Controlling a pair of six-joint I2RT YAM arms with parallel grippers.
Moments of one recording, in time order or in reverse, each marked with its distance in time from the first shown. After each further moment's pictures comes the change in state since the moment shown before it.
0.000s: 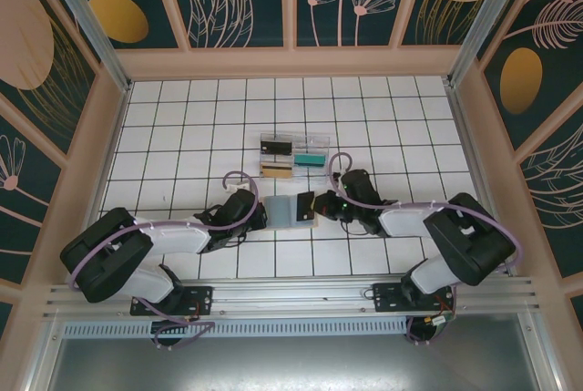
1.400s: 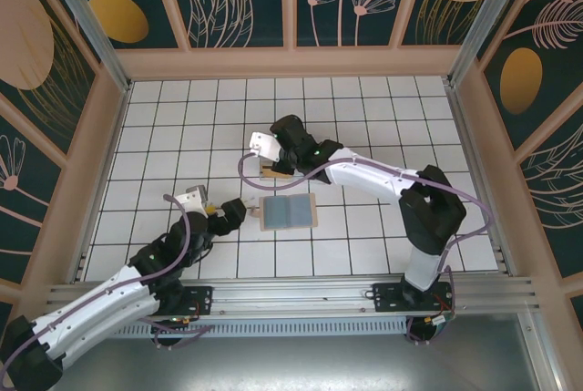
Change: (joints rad) left arm 0.000 -0.922 -0.202 -0.367 -0.257 0.032; right arm 0.235 0.325 0.907 -0.613 0.532 -1.583
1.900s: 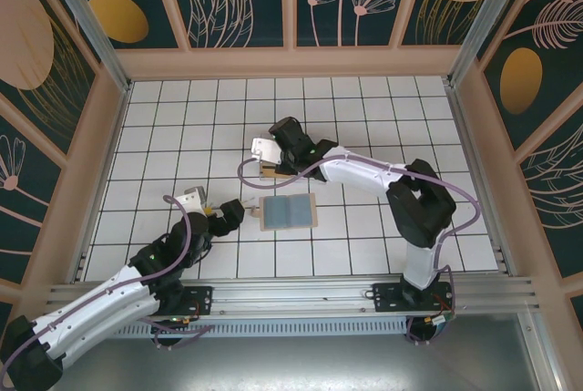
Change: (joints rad) left arm 0.000 0.011 -0.002 -0.023 -0.027 -0.002; right arm -0.024 0.076 0.014 -0.010 0.027 -0.095
